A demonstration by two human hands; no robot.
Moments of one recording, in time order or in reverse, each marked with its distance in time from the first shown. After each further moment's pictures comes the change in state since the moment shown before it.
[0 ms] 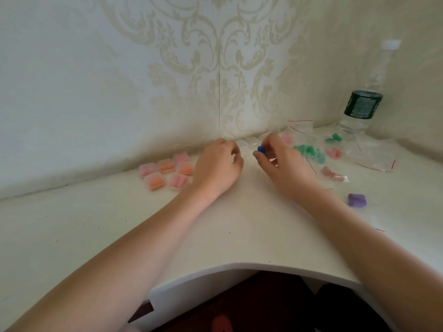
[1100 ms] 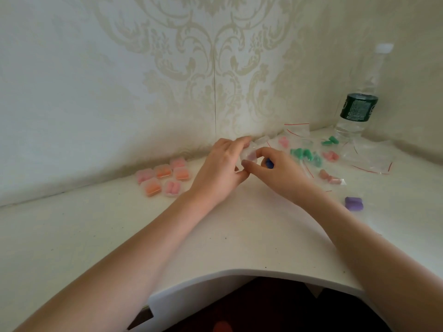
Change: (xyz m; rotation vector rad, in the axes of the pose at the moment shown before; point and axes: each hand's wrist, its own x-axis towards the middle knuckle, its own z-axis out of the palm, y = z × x) left_hand -0.005 0.009 -0.001 -0.169 0.064 0.324; right_hand 0.001 -0.008 -0.002 0.093 -0.142 0.229
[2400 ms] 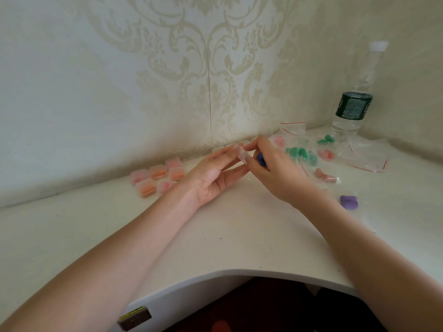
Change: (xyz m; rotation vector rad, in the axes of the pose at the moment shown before) left_hand 0.006 0.004 -0.008 -1.539 -0.169 -0.862; right_hand -0.002 -0.002 -0.004 -0.032 0.047 -0.298
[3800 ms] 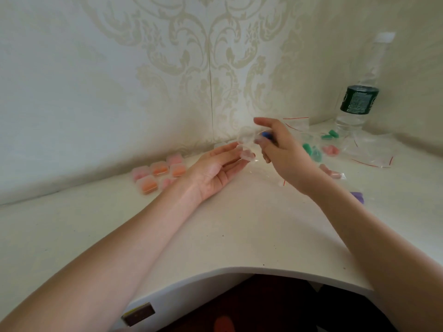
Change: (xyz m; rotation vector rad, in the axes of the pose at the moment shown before) left_hand 0.008 -0.001 -0.006 -0.066 0.144 -0.046; right_hand 0.014 0.006 -0.006 0.357 0.072 0.182
